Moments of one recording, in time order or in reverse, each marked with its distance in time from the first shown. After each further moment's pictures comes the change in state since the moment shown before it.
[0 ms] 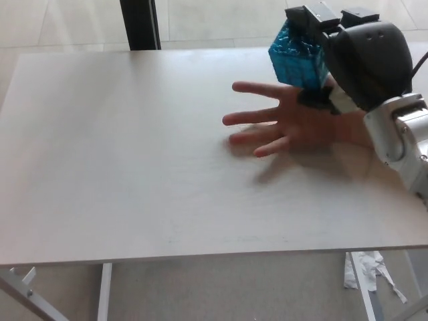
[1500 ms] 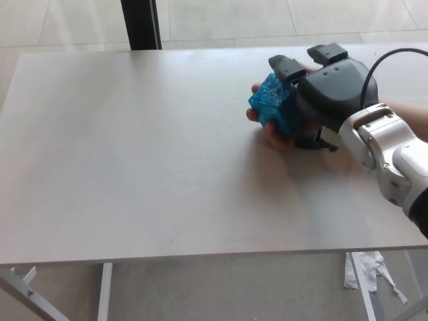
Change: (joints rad) left_arm -0.013 -0.004 -0.014 -0.005 0.001 -0.001 0.000; right_arm -0.043 0.040 0.185 0.008 -0.116 0.217 0.372
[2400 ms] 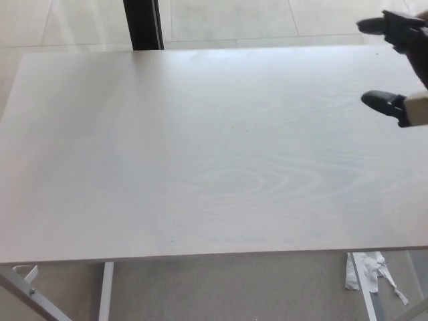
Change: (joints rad) left_arm -0.005 0.000 0.000 0.001 -0.001 0.000 0.000; right_arm 0.487 -0.118 -0.658 -0.771 0.236 0.017 0.225
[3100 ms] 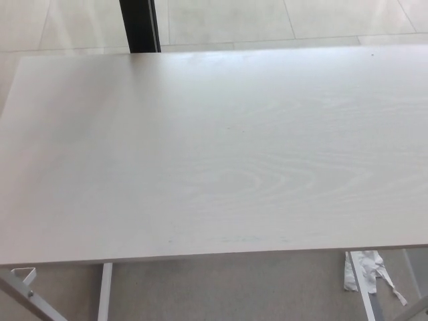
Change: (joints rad) left_arm -0.001 0.000 0.000 0.000 -0.001 0.000 0.000; right_arm 0.625 0.063 -0.693 -0.031 0.231 -0.090 0.001
